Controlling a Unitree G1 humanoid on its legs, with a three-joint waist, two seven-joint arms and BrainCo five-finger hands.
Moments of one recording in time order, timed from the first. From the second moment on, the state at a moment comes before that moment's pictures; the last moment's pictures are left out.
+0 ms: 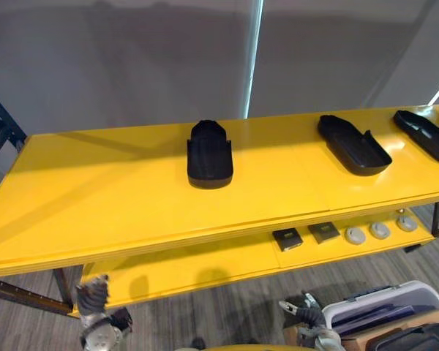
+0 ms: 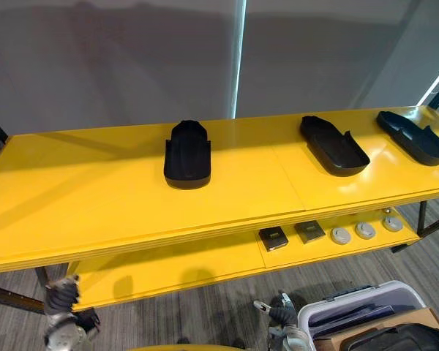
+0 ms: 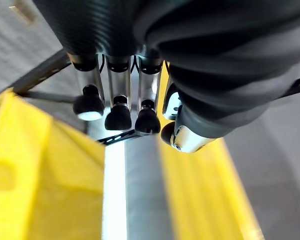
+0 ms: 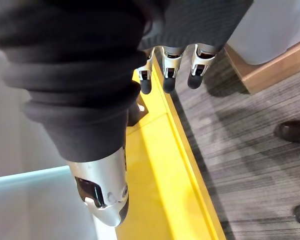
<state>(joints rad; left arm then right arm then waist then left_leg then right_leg) 0.36 -0.02 0.34 0.32 0.03 -0.08 0.28 0.20 0.00 -0.10 0.74 0.10 -0.10 -0.06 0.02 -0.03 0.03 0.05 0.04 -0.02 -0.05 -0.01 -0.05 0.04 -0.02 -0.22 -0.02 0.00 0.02</state>
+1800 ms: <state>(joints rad) 0.12 0.01 0.09 0.72 0.11 -0.05 0.24 0.03 -0.13 -0.18 0.85 0.11 -0.07 -0.15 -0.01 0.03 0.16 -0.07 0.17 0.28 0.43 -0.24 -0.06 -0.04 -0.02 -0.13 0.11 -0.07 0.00</state>
